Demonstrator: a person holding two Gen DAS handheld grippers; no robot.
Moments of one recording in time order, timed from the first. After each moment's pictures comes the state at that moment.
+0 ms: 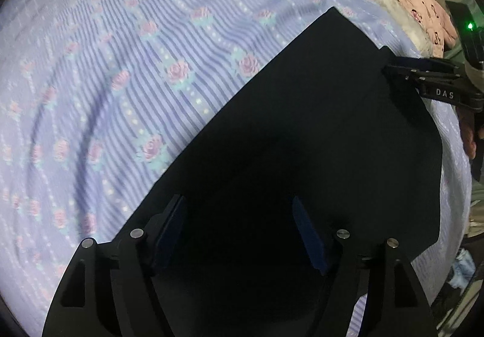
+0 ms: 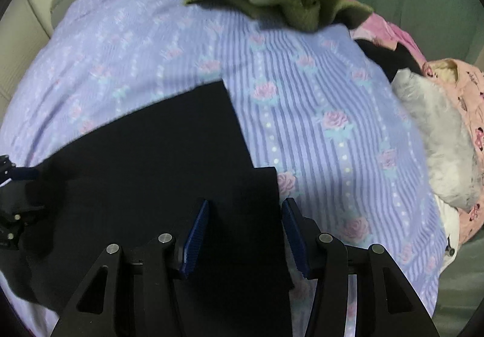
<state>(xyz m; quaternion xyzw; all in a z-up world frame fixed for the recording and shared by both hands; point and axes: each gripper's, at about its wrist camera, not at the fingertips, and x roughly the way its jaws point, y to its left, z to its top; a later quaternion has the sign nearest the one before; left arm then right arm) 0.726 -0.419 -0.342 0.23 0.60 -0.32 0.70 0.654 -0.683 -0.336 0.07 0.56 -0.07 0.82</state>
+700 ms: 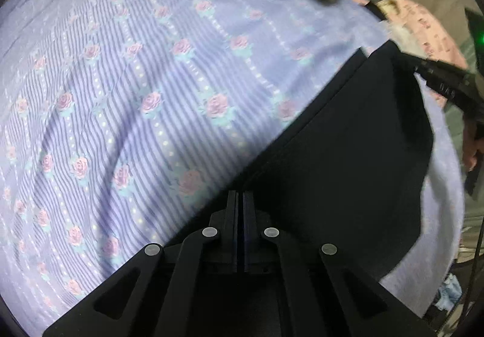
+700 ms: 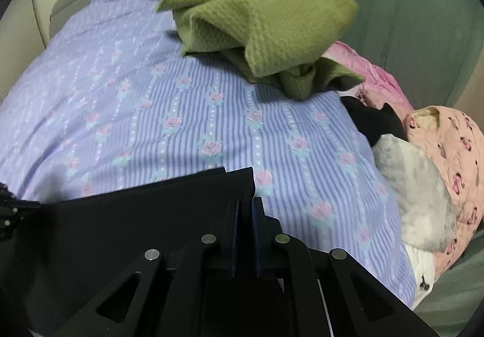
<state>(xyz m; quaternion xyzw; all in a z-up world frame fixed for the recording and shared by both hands) 0.763 -0.405 -0.325 0.19 0.60 -0.29 0.72 0.704 -0.668 -0.298 0.01 0.49 -0.11 0.86</state>
